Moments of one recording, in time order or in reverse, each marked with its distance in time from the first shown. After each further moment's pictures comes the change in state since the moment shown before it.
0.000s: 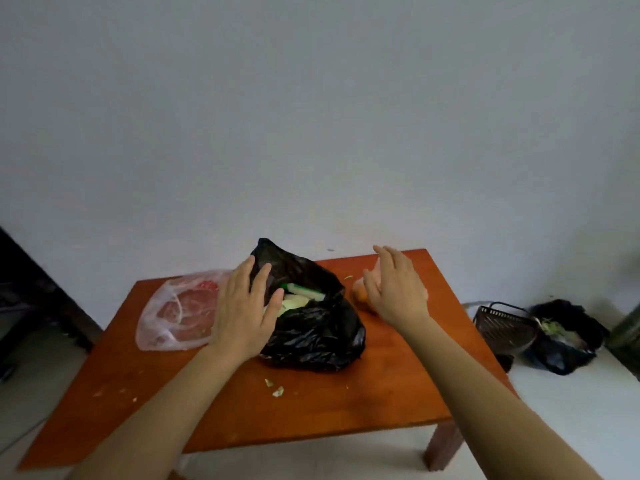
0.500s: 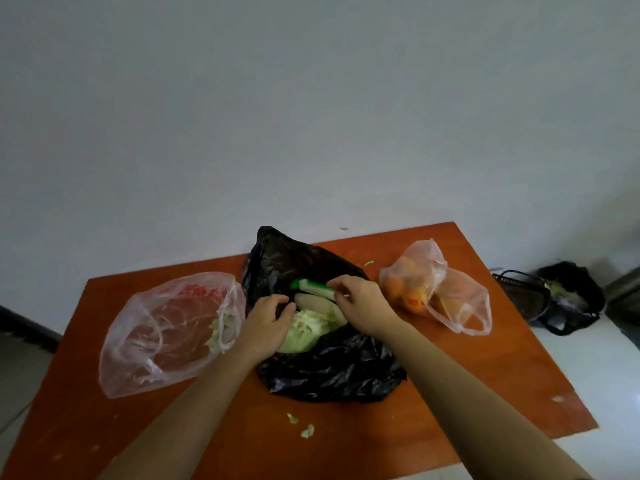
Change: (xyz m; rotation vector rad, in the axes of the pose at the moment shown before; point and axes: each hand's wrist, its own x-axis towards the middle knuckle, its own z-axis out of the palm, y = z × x) left_hand 0.132 -0.132 0.158 -0.553 -0.531 -0.225; right_hand 0.095 -0.039 0.209 0.322 -0.516 0.110
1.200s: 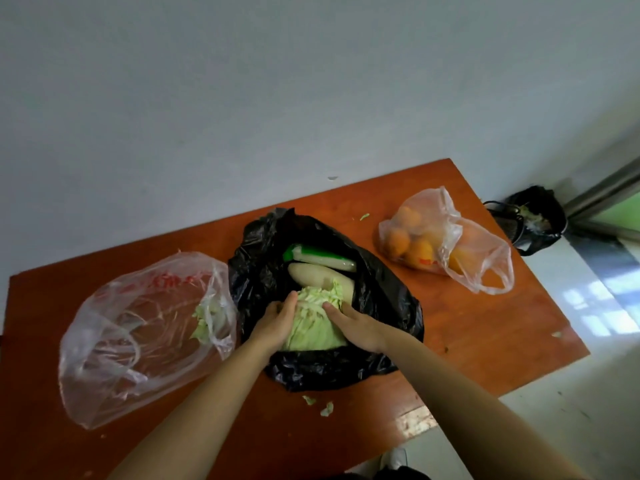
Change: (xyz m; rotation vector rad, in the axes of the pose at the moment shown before) left_hand 0.065 -0.064 0.048 -0.272 -0.395 -0.572; right_hand -0.006 0.006 0.075 0.296 -0.583 0.763
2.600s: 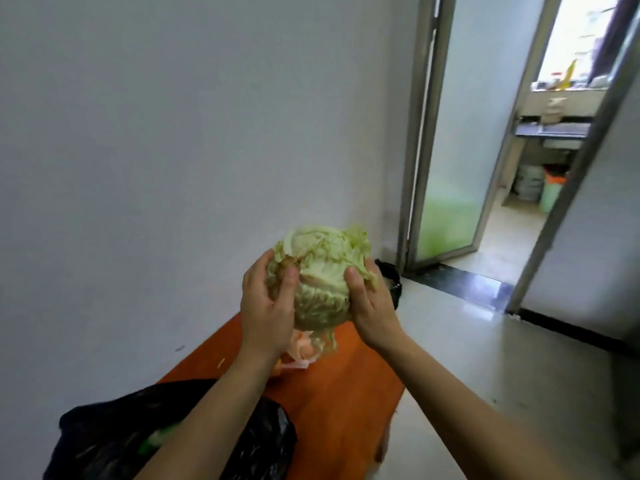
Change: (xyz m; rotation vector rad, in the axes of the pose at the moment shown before) left_hand -0.292 0.227 0.192 -0.141 0.071 1.368; right_hand -0.303 0.131 -0.125 0.475 1.565 -0.887
